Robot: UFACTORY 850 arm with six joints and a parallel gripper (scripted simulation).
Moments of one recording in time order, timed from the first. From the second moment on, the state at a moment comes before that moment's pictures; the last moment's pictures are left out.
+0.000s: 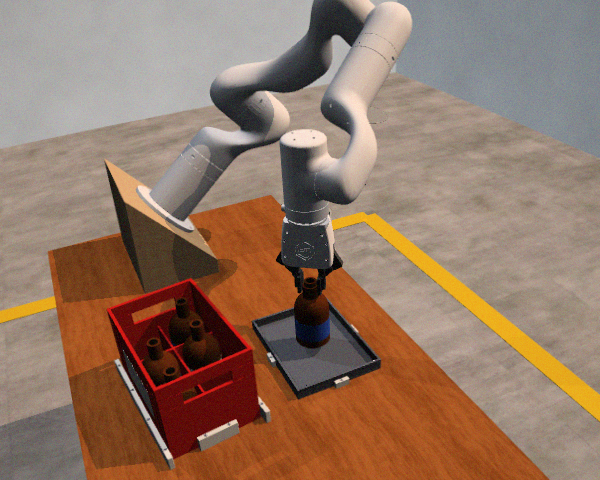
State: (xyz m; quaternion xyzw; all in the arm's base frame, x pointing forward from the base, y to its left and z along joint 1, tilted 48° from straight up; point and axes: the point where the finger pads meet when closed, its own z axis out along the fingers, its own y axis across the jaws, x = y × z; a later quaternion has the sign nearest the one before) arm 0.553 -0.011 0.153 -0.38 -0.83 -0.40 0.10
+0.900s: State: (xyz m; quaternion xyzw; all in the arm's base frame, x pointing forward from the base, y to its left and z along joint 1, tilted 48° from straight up) arm 0.553 -0.009 0.151 -0.38 -0.83 -0.40 0.10
